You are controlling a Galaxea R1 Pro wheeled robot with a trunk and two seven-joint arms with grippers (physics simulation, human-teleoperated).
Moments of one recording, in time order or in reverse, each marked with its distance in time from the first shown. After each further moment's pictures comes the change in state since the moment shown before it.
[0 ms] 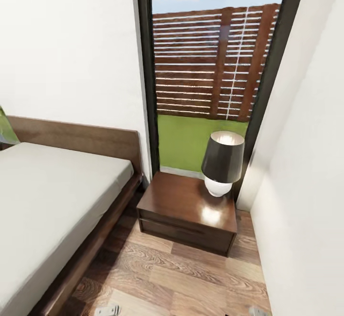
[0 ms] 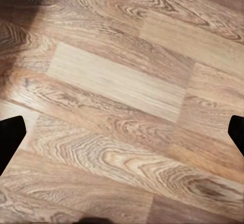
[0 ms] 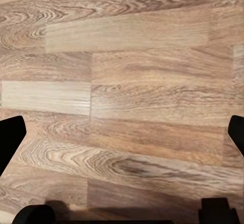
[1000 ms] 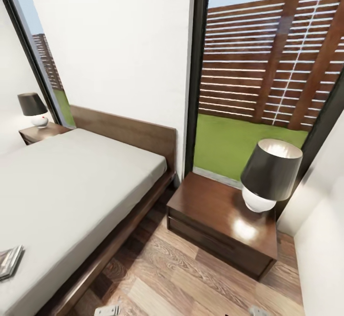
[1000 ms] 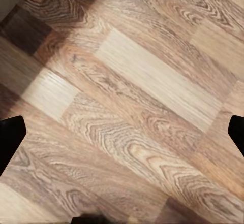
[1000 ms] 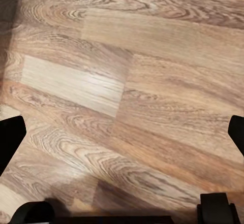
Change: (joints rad) left arm 0.000 0.000 0.000 0.001 -0.001 0.000 0.000; right arm 0.000 0.000 0.000 0.000 0.000 0.000 0.000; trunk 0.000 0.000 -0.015
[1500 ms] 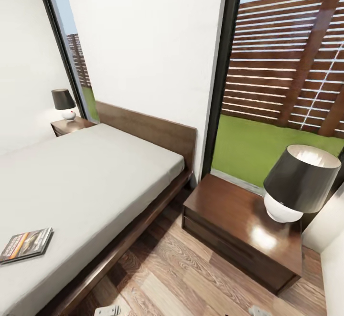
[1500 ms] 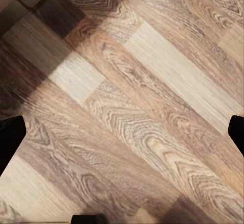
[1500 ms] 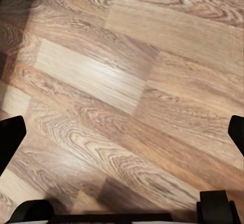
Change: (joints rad) left arm 0.000 0.000 0.000 0.000 0.000 0.000 0.000; right arm 0.000 0.000 0.000 0.001 0.000 0.000 0.000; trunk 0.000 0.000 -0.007
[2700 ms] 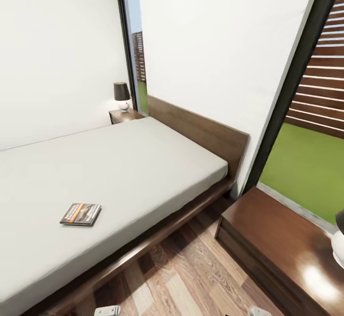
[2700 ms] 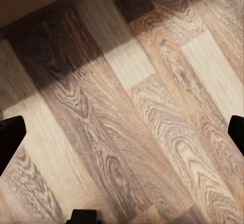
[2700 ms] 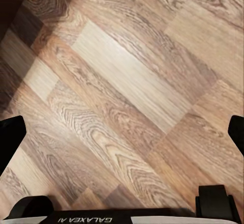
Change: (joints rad) left arm 0.000 0.000 0.000 -0.001 0.001 0.000 0.000; right arm 0.000 0.000 0.000 0.000 0.000 0.000 0.000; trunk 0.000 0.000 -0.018
